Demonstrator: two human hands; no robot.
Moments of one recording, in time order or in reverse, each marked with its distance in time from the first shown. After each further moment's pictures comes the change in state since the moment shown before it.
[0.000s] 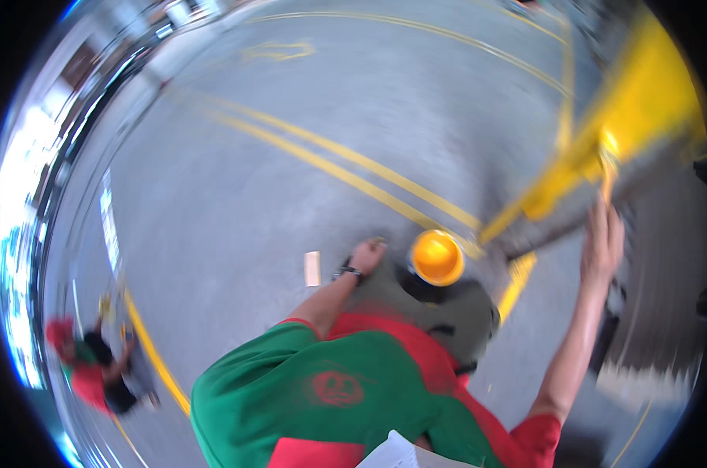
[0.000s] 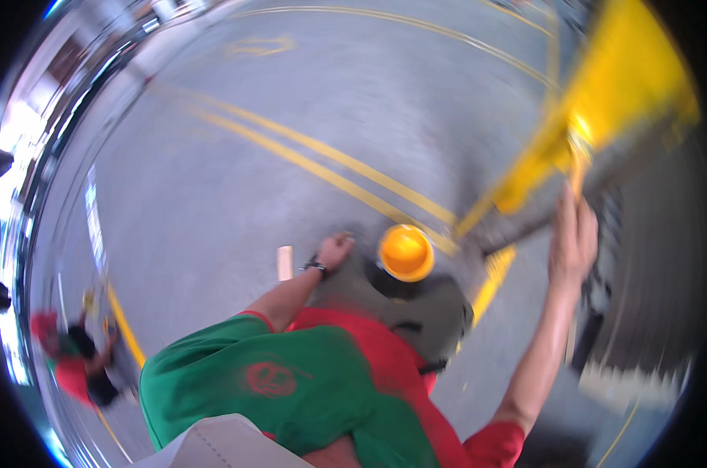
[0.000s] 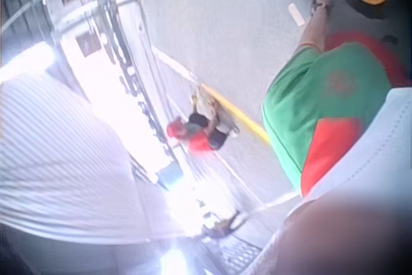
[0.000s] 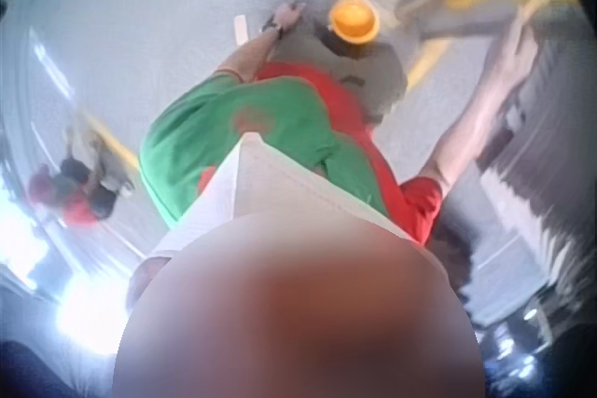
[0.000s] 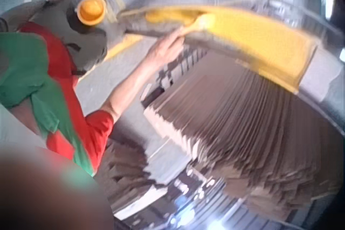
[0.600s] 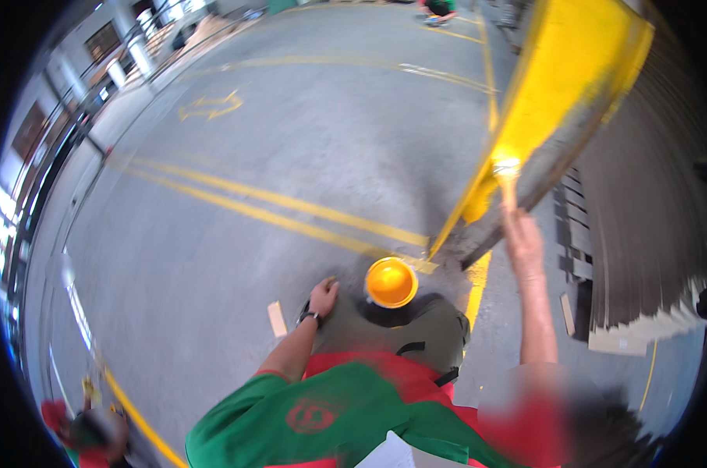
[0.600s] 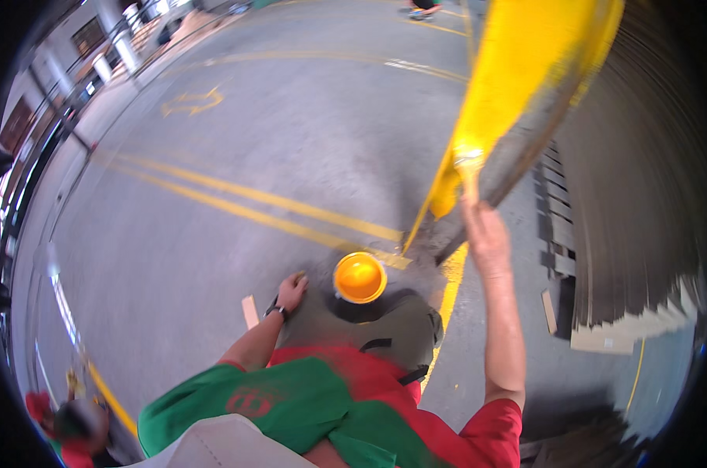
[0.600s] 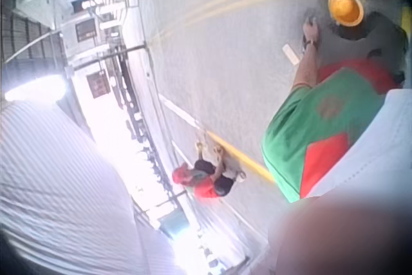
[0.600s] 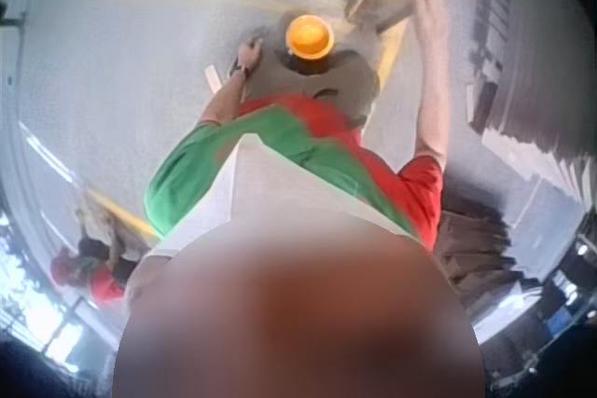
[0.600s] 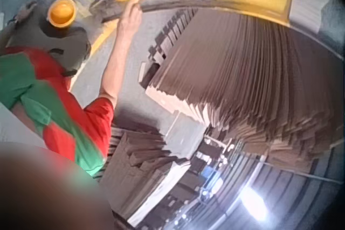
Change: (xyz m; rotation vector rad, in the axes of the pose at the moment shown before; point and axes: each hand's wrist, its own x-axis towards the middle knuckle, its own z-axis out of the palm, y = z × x) left_hand 0.012 -0.017 0.006 -0.105 -0.035 0.011; right_hand -0.042 0.001 0.023 0.053 -0.227 -0.105
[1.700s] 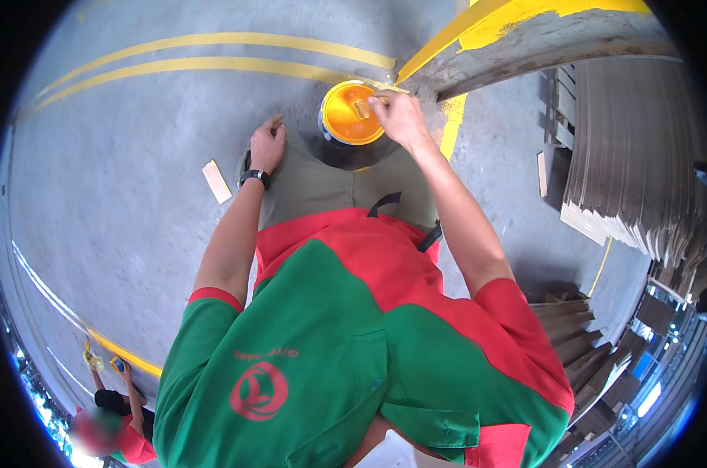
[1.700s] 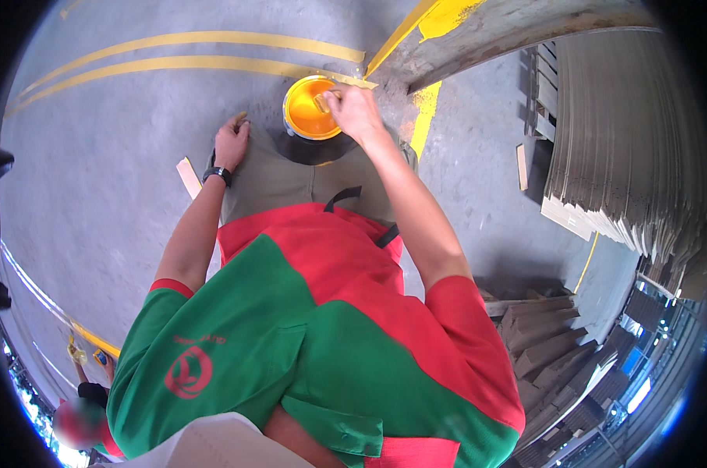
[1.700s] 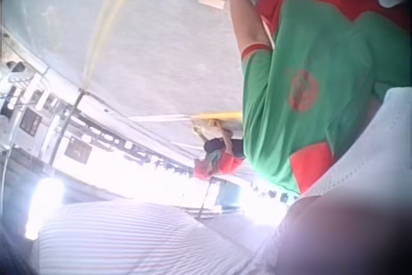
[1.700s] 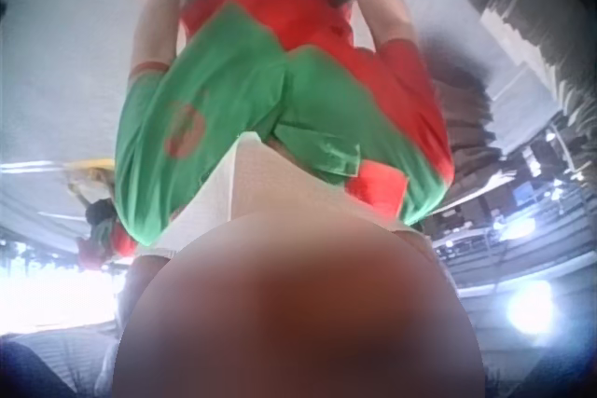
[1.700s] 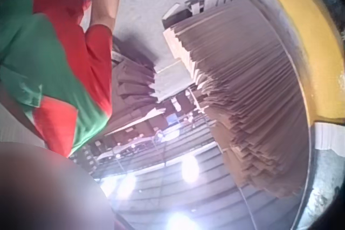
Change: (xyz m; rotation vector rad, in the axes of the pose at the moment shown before) left_hand -0.007 0.025 -0.006 0.134 0.029 0.010; right_hand -0.052 -0.190 0.160 0.670 -0.769 0.763
